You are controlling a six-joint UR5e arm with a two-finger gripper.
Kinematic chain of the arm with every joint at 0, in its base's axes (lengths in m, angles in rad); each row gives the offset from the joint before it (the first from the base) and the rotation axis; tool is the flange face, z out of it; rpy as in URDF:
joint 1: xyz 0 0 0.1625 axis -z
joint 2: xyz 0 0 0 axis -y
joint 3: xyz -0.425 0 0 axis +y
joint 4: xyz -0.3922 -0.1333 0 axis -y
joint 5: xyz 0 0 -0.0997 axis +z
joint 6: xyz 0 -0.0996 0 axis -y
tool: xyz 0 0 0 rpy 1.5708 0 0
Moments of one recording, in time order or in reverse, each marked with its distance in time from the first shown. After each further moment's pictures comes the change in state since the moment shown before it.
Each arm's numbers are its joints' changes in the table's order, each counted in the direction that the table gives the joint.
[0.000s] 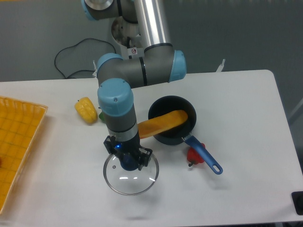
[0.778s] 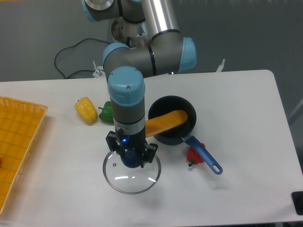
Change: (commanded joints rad) arm -0.041 0.035 -0.020 -0.077 0.069 -0.006
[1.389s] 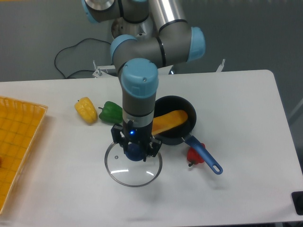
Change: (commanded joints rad) arm -0.084 0.063 0.067 -0.015 0.153 0.159
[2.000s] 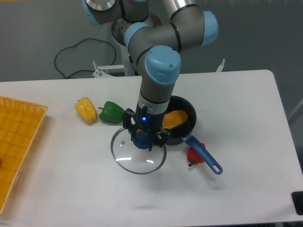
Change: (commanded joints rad) arm -0.058 0.035 0.077 -0.049 0.032 0.218
